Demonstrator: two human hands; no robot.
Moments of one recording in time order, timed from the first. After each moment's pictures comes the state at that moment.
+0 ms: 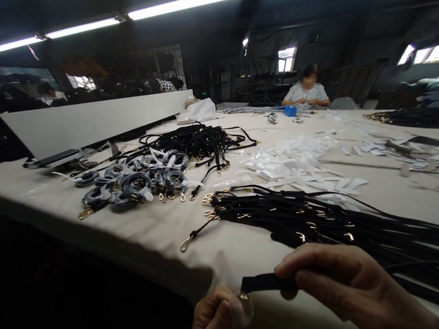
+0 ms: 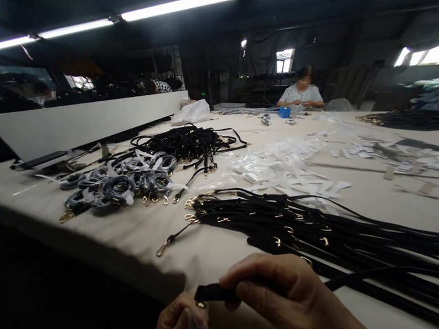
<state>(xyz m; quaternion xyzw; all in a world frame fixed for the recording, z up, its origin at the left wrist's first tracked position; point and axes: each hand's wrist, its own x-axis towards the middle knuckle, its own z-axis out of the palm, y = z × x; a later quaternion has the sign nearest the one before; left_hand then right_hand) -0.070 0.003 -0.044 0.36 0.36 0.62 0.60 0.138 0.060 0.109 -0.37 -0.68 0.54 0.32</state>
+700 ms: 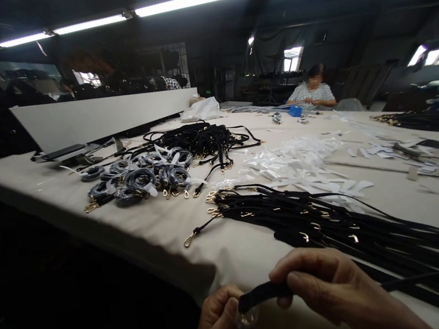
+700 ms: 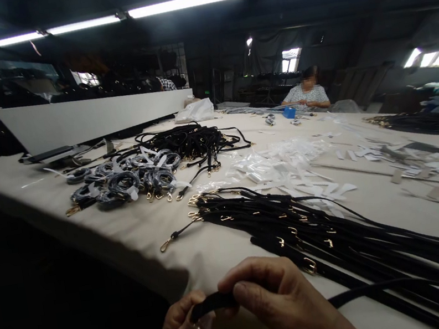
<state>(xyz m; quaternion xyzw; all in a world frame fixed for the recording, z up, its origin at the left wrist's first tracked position) -0.070 0.006 -0.059 0.39 0.37 0.57 0.62 0.124 0.060 0.098 -0.38 -0.58 0.67 0.27</state>
